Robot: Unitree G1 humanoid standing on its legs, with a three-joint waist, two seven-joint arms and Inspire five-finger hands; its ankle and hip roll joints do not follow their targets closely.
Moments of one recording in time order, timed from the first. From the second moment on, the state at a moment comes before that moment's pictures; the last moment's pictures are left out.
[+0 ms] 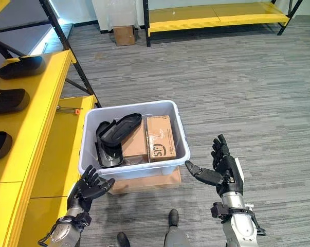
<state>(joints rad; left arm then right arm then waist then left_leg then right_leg) 0.22 0.25 -0.11 0.25 -0.59 -0.18 0.06 0.29 -0.36 -0.10 -0.11 0.45 -0.19 0.02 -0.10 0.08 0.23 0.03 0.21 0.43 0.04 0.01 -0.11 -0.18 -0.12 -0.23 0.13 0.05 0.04</state>
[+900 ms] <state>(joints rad) 0.13 0.25 -0.15 0.27 -0.58 -0.16 0.04 0.31 -0.36 -0.13 -0.09 0.48 -0.19 0.02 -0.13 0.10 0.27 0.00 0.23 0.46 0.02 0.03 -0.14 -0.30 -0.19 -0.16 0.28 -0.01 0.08</state>
